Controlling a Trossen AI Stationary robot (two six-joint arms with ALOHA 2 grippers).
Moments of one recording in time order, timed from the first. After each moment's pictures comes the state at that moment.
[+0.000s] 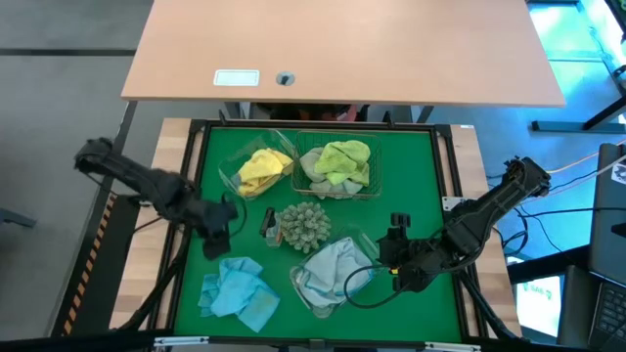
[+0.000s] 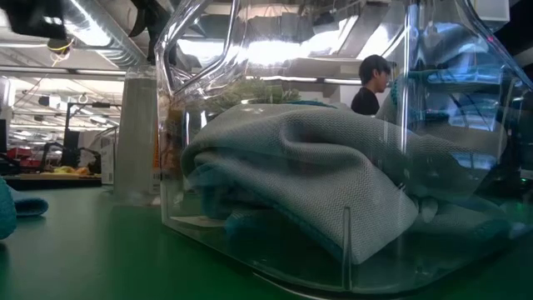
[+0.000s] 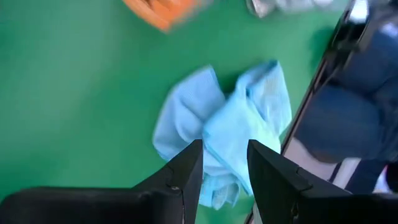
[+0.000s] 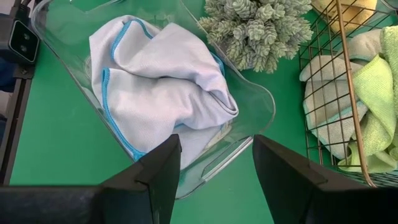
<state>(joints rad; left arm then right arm) -0.42 1.05 1.02 -1.06 0.11 -1.01 0.68 1.44 1.36 -1.04 0.45 0.52</state>
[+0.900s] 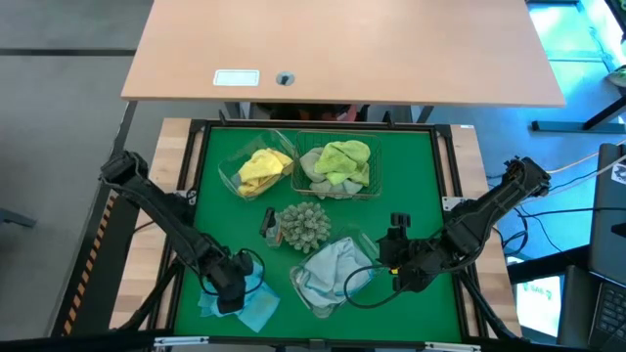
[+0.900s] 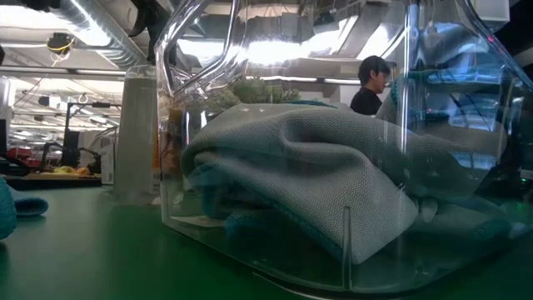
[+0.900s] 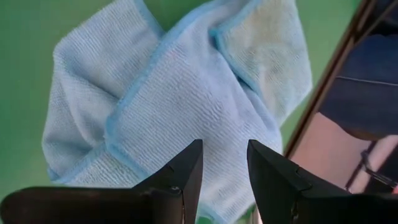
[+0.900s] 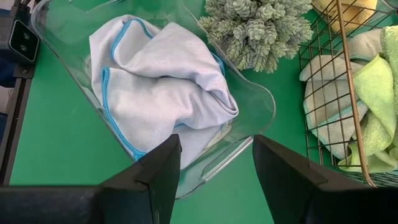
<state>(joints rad) -0.72 1.50 1.02 -0.75 0.09 -1.19 0.68 1.44 1.36 -1.04 0.45 0.52</state>
